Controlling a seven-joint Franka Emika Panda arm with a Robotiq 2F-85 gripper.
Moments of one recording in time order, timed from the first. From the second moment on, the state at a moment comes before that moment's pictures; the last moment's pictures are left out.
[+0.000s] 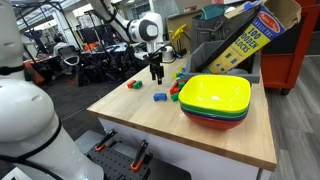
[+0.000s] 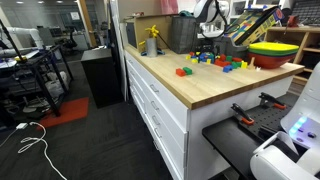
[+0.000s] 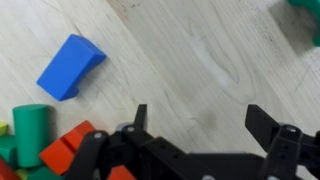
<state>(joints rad) 0.02 0.30 -0.09 -2.09 0.12 2.20 0.49</state>
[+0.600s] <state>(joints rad) 0.00 0.20 -0.15 -2.19 0.09 2.15 0.76</state>
